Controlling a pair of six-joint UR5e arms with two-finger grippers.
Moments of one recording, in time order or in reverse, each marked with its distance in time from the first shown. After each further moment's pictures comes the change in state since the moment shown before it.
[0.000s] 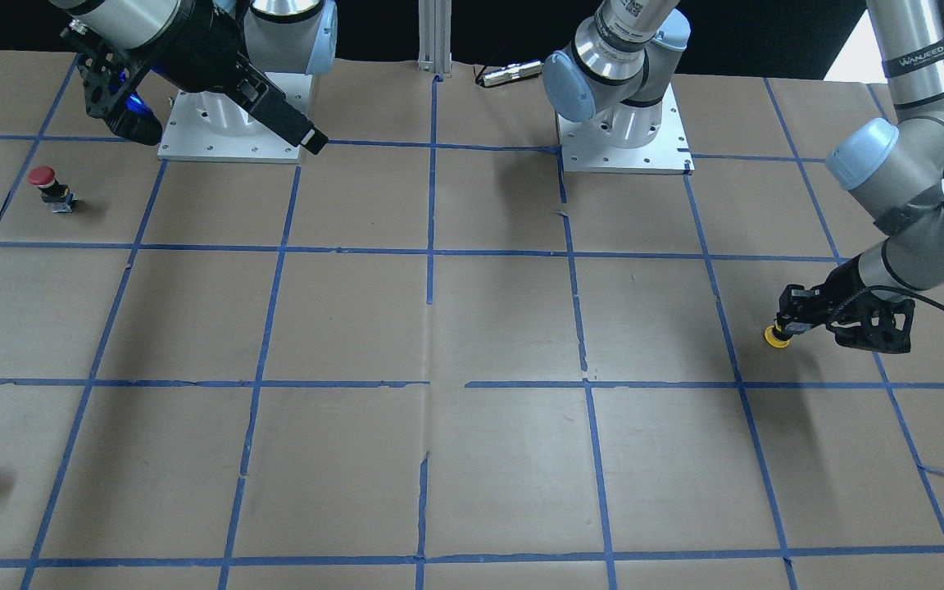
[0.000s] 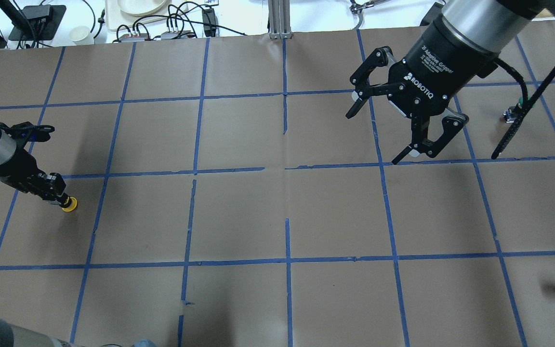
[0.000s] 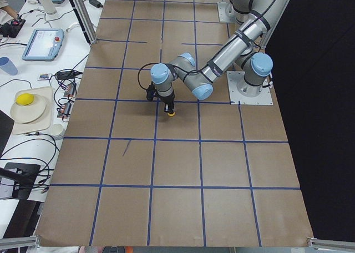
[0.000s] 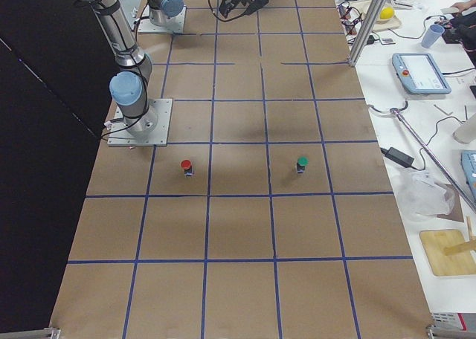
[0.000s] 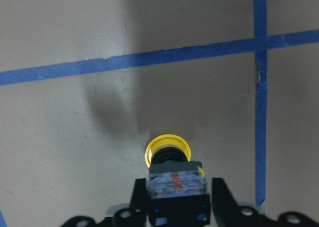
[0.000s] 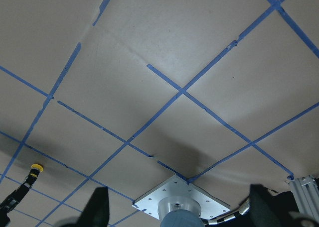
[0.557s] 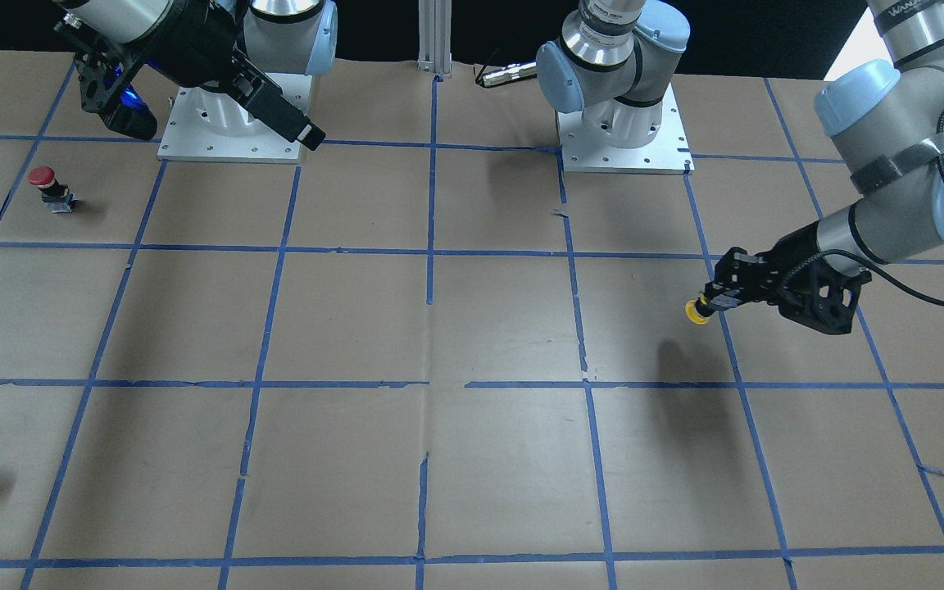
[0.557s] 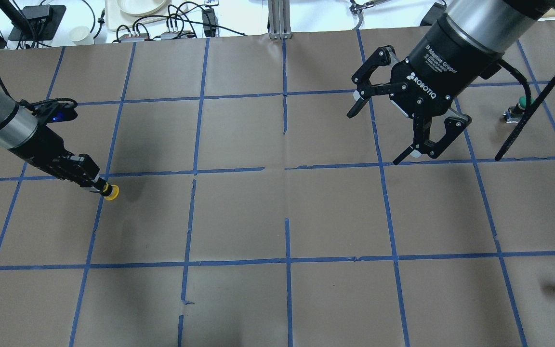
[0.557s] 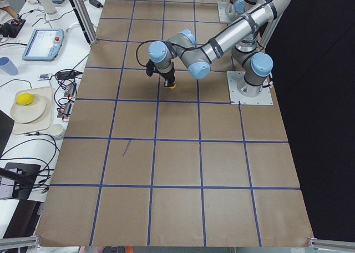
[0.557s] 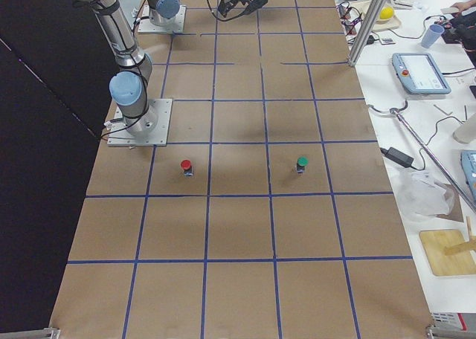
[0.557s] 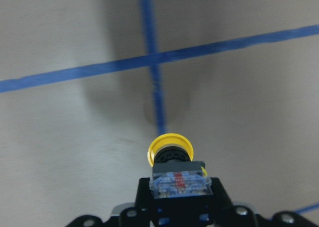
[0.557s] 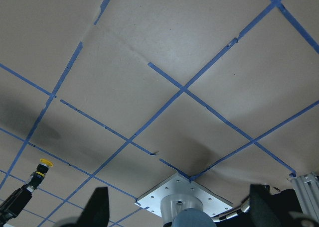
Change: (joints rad) left arm -0.156 0.133 0.058 -0.378 -0.297 -0.043; right arm -0.009 -0.010 0.001 0.005 0.007 -0.001
